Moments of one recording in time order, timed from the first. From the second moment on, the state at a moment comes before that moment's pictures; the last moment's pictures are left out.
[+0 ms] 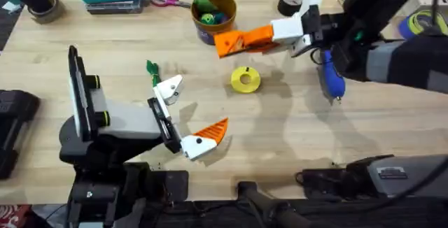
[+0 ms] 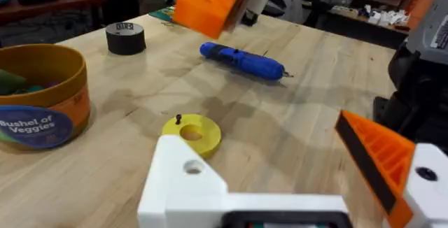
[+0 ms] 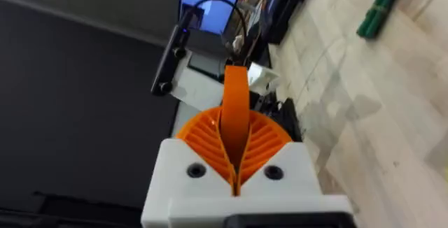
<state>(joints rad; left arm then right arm) 0.02 0.01 0.01 -0.12 1.10 -0.02 0.19 1.55 0.69 0.85 -1.50 1.19</state>
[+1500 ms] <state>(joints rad) 0.02 0.01 0.01 -0.12 1.10 -0.02 0.37 1.73 0.50 1.23 -1.37 1.37</state>
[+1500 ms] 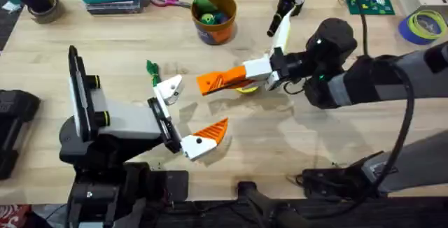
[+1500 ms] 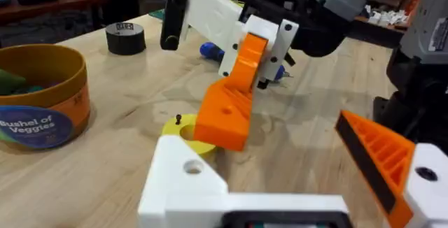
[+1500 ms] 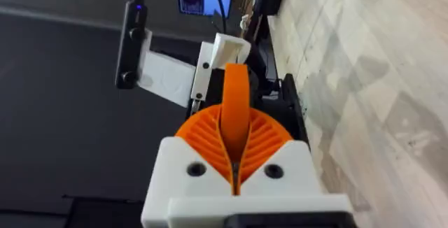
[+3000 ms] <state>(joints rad) 0.02 0.01 0.01 -0.12 1.10 -0.02 0.51 1.73 0.51 1.28 -1.29 1.43</state>
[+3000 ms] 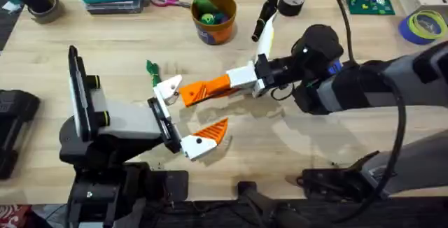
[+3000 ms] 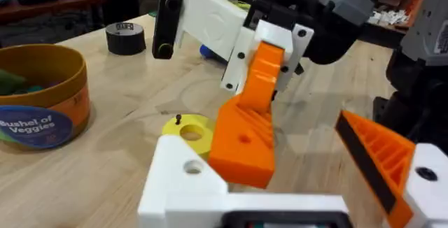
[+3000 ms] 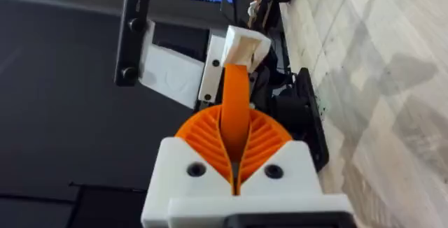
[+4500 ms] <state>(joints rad) 0.02 0.01 0.01 -0.12 1.10 -0.02 0.53 1.73 0.52 1.22 -1.24 1.45</state>
